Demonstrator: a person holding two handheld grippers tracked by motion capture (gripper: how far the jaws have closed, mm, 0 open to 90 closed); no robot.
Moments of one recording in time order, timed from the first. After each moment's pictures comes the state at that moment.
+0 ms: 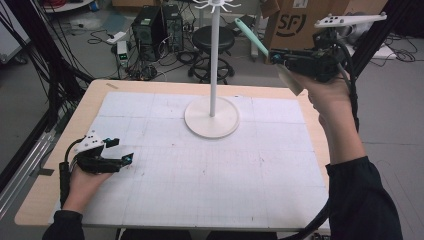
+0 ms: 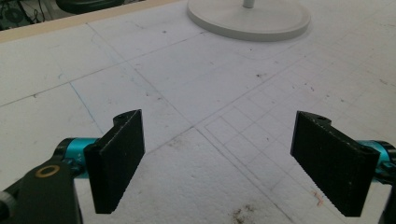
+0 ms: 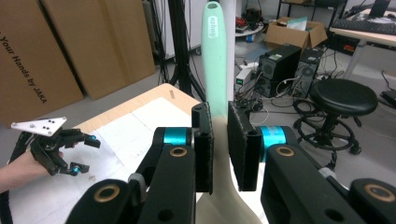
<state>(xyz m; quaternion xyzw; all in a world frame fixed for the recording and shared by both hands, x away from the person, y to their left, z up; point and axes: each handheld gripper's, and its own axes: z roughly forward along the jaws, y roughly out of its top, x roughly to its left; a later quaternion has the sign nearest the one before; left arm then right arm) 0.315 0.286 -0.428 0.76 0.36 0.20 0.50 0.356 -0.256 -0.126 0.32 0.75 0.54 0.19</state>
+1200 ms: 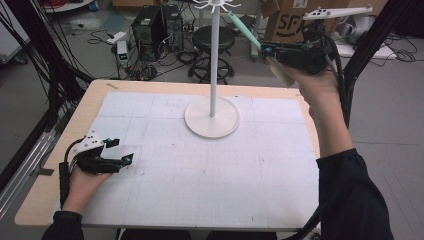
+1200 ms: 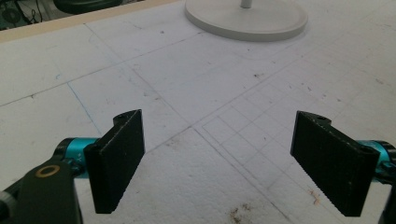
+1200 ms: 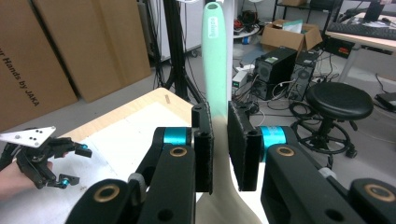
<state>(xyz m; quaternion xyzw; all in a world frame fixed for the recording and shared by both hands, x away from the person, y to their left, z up) 0.313 0.286 -0.427 0.77 0.36 0.20 0.50 0.371 -0.240 -0.123 0.33 0.75 0.54 0.20</state>
